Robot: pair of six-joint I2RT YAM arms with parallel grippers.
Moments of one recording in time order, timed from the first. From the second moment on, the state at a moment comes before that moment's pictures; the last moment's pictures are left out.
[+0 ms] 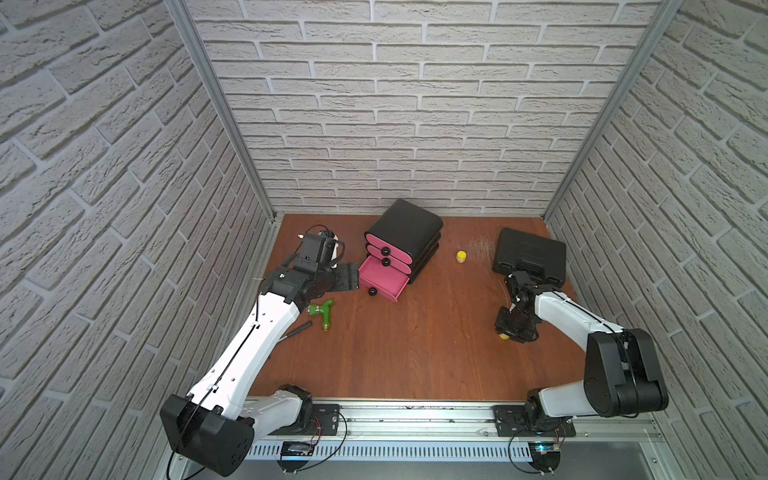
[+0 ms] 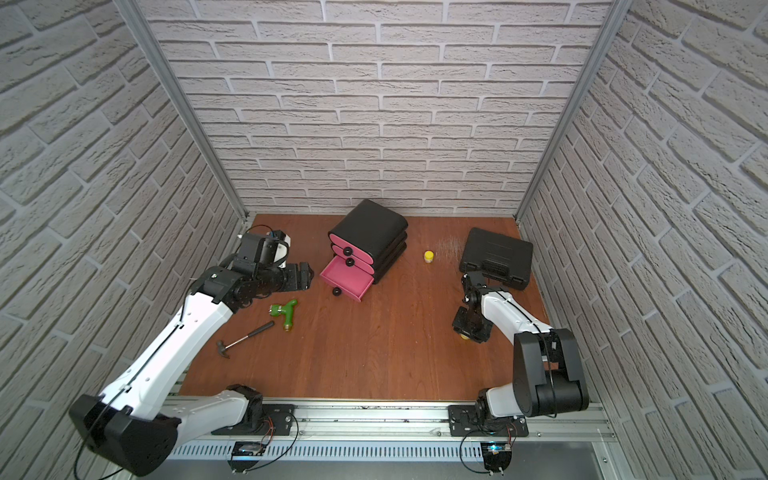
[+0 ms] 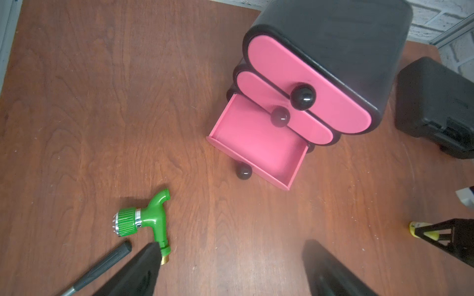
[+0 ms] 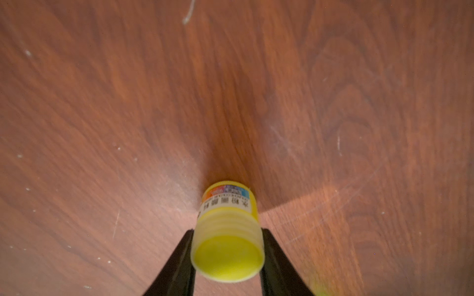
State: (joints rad) left arm -0.36 1.15 1.19 -0.88 -0.01 -0.35; right arm 0.05 1.43 0.78 -0.89 0.01 0.59
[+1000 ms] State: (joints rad) left arm -0.21 1.07 1.12 -0.94 0.05 -0.46; right arm 0.82 1.95 1.40 -0.93 0.11 0.46
